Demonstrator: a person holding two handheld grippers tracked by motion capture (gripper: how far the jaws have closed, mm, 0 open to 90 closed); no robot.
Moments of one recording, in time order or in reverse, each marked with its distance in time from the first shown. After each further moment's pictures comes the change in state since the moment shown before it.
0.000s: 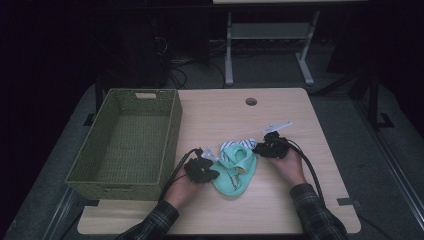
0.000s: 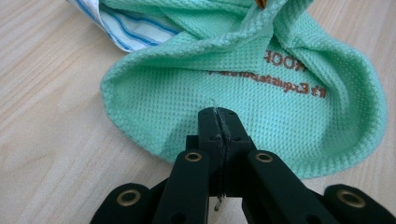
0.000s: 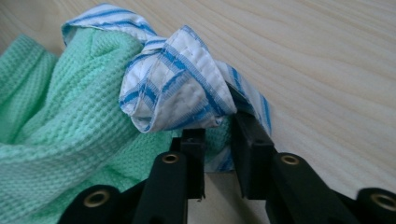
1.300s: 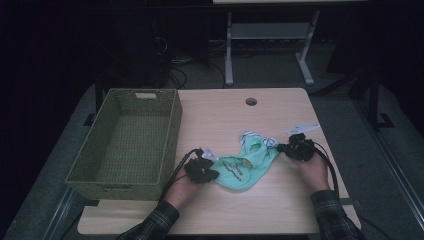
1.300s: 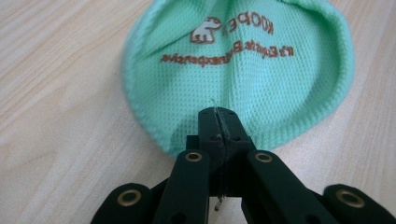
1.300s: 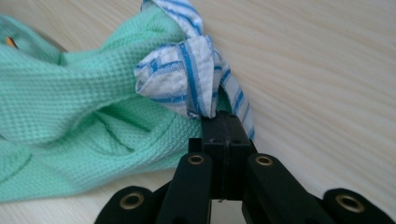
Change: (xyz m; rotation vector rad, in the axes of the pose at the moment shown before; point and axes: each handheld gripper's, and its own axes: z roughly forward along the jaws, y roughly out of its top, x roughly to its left) left arm -0.001 0.000 0.000 0.004 0.011 -0.003; right arm -0.027 -0.031 -0.061 -0.009 -0.141 0.024
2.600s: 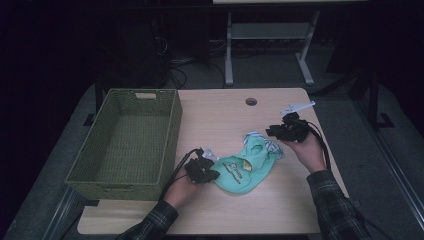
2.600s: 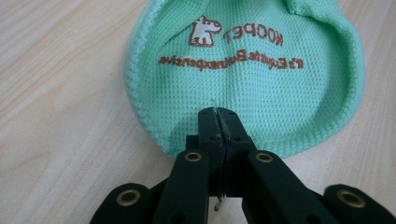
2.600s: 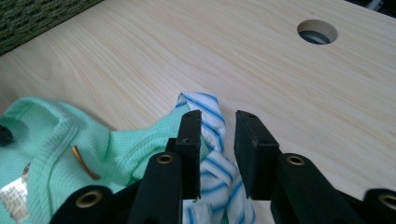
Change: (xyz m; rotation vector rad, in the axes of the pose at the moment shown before) left arm -0.001 0.002 0.001 0.000 -0.012 -0.014; right arm 0.002 0.069 -0.008 -0.036 0.083 -0.008
